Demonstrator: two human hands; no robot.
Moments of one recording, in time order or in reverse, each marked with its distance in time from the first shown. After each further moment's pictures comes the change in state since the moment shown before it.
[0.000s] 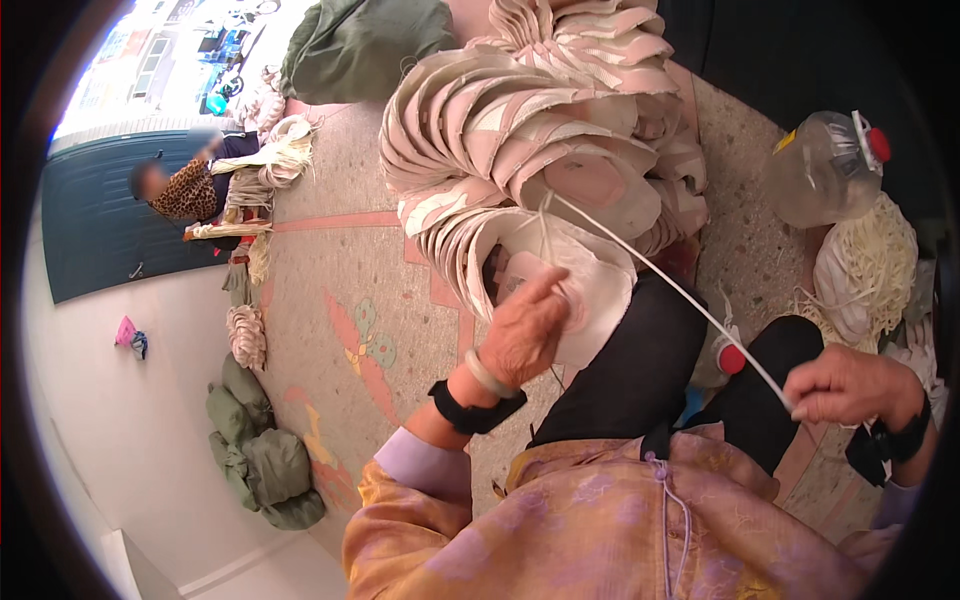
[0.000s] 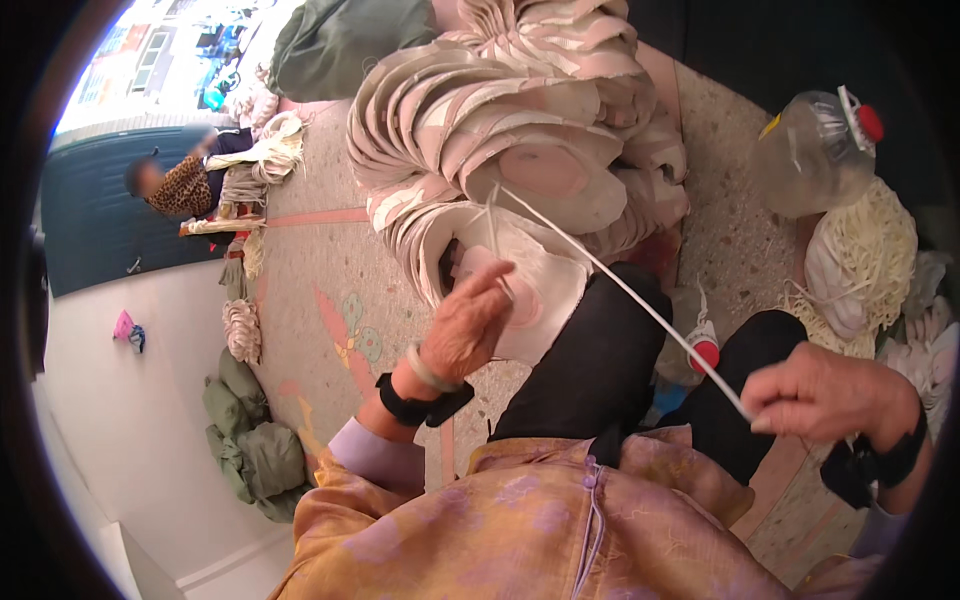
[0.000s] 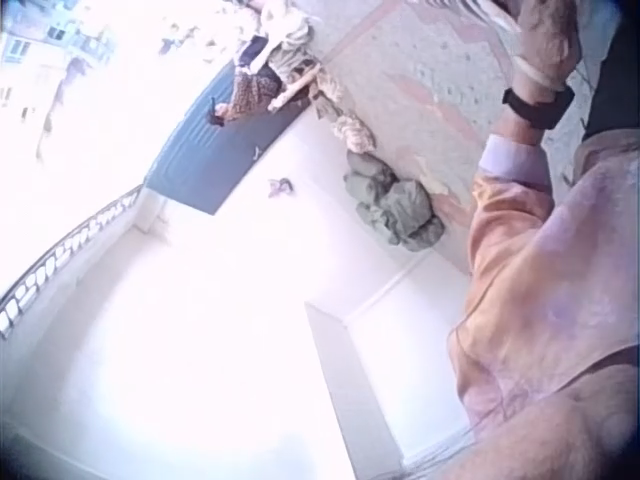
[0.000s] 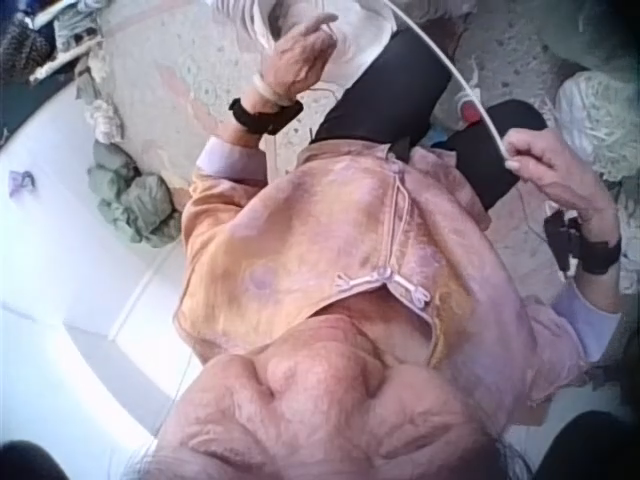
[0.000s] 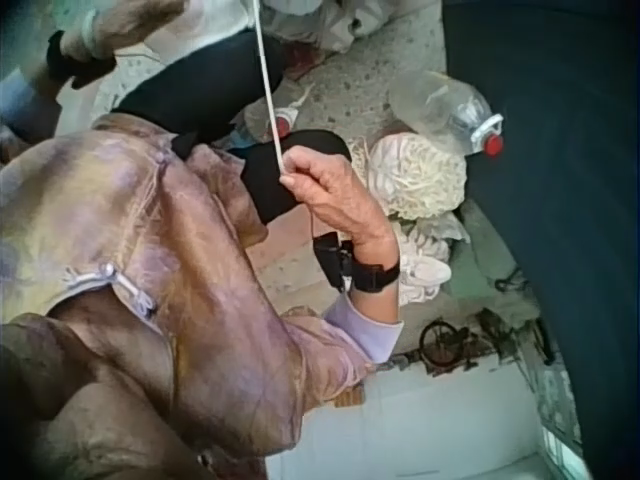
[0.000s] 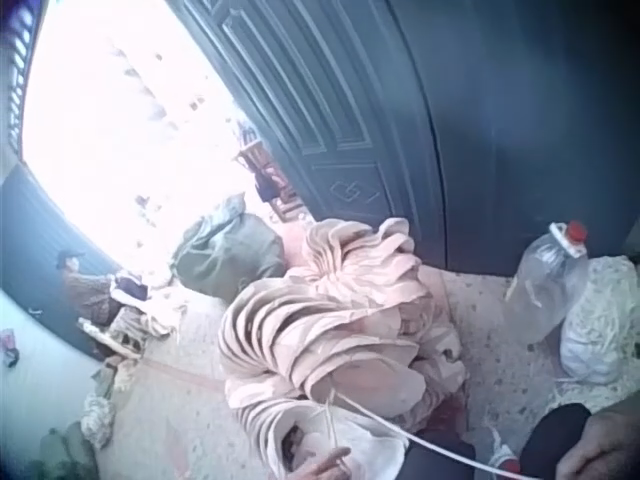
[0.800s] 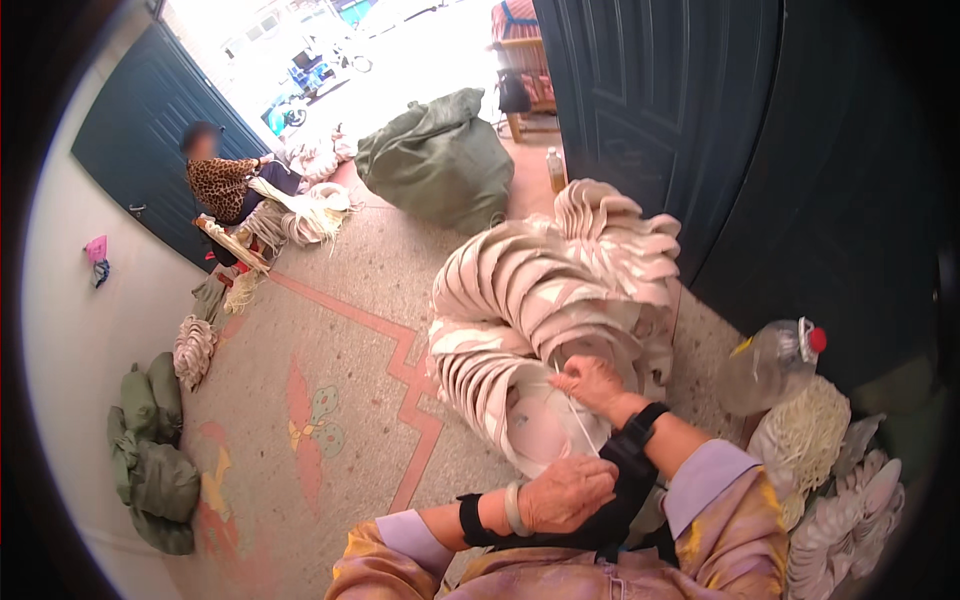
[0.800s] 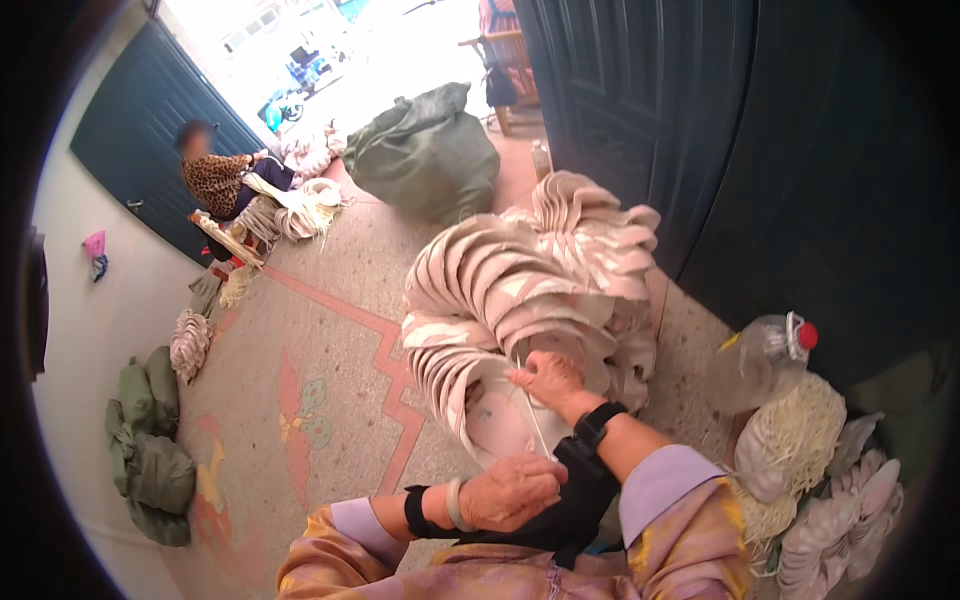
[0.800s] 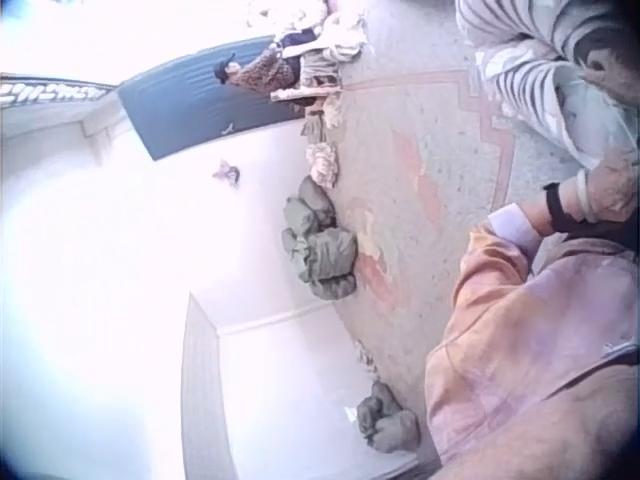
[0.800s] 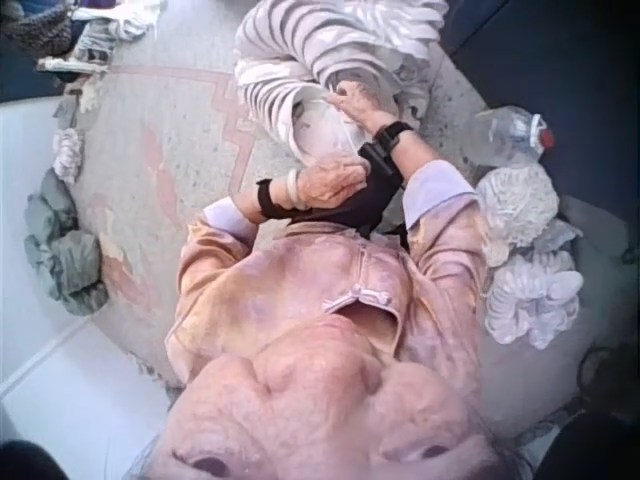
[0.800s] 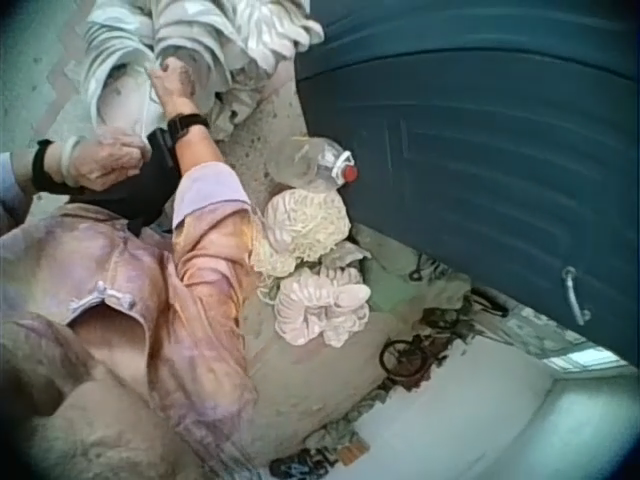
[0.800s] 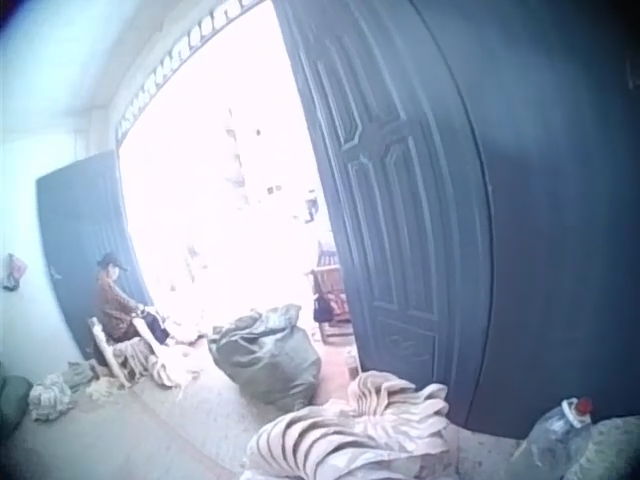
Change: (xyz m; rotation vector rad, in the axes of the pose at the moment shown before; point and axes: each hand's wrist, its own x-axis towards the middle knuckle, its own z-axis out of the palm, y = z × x) left_hand -0.014 0.070 -0.028 -0.380 0.136 0.345; right_hand 0.281 -0.069 -0.009 -0.282 0.866 -0.241
